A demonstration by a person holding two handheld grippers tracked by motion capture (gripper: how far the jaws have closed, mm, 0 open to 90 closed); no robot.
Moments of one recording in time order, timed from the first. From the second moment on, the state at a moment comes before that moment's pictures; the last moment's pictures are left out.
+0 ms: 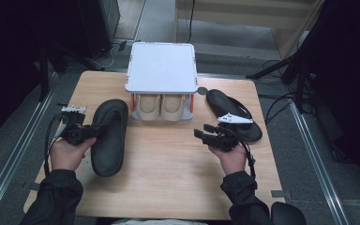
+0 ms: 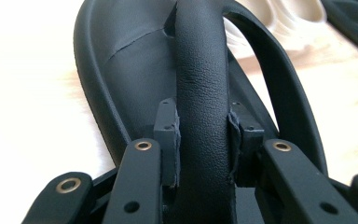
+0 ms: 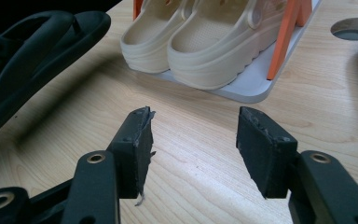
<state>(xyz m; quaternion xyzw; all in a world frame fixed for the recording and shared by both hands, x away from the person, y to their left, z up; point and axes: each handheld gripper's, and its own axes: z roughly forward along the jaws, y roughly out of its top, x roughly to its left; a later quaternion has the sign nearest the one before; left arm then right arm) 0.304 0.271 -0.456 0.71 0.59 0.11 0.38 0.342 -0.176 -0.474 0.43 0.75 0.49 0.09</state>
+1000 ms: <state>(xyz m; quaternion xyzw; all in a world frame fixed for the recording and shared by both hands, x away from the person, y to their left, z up) 0.269 0.182 -0.480 0.76 0.51 0.08 0.40 0.348 -0.173 -0.469 0.42 0.75 0.50 0.09</state>
